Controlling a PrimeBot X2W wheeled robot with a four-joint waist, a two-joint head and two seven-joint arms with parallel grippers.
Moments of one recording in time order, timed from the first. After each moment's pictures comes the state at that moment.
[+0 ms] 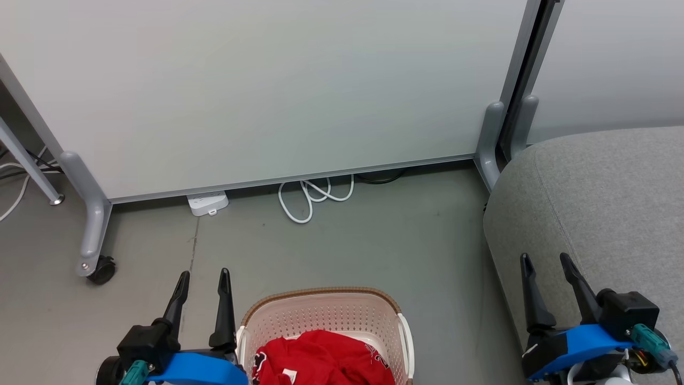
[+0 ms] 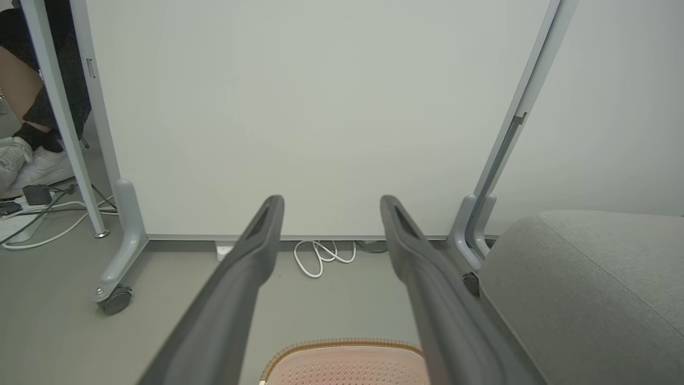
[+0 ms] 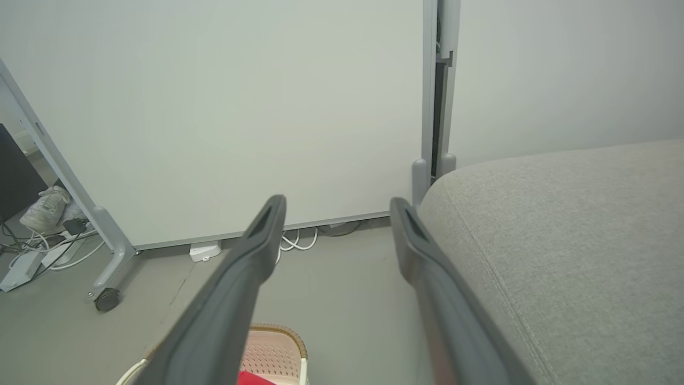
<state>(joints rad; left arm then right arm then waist) -0.09 0.05 -0.16 0.23 -0.27 0.04 -0.23 -0.05 -0.05 -0.06 0.17 0.12 0.13 -0.09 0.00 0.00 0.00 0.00</state>
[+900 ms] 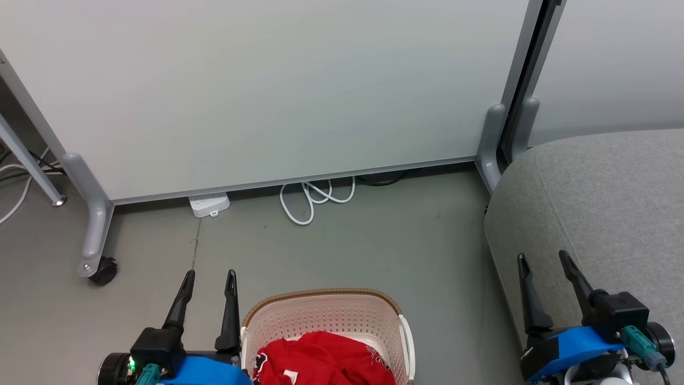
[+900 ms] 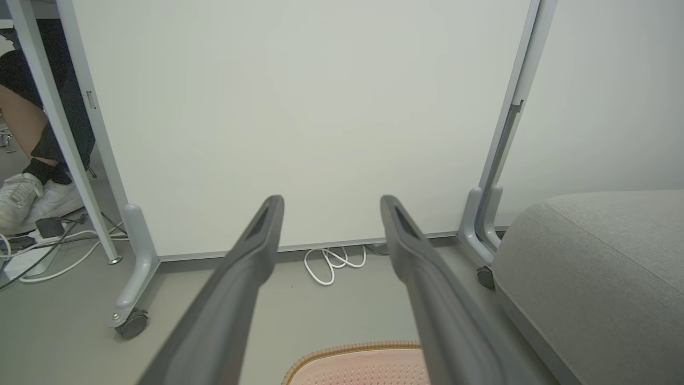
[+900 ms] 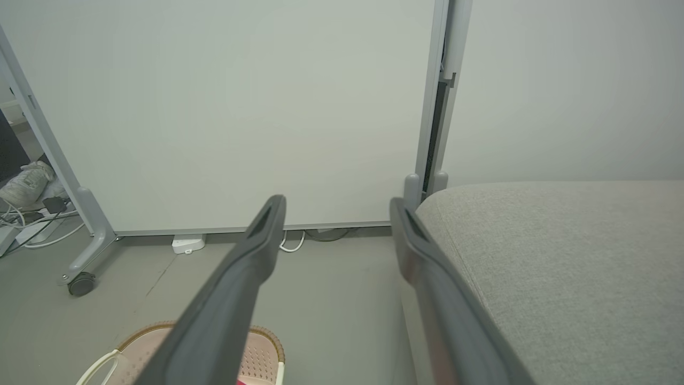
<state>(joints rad) -0.09 0.05 -0.17 0.24 -0.17 0.05 -0.26 -0.05 -0.05 -0.05 0.16 0.01 0.13 -0.11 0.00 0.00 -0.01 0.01</state>
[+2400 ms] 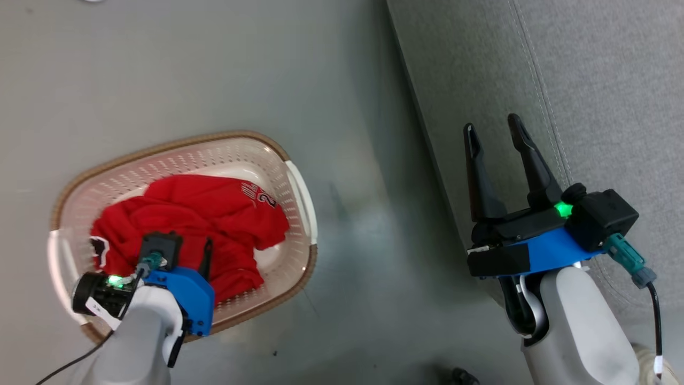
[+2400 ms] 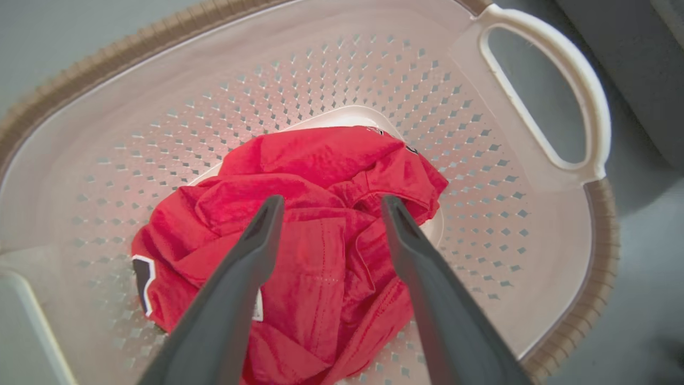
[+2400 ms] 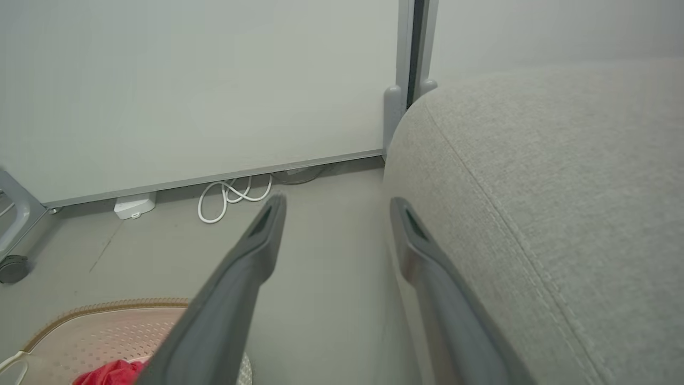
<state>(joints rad) -0.59 0.15 -0.27 0.95 -0.09 -0.05 -0.15 -0.40 -0.05 0.15 0.17 0.18 0.13 -0.26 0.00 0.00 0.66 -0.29</state>
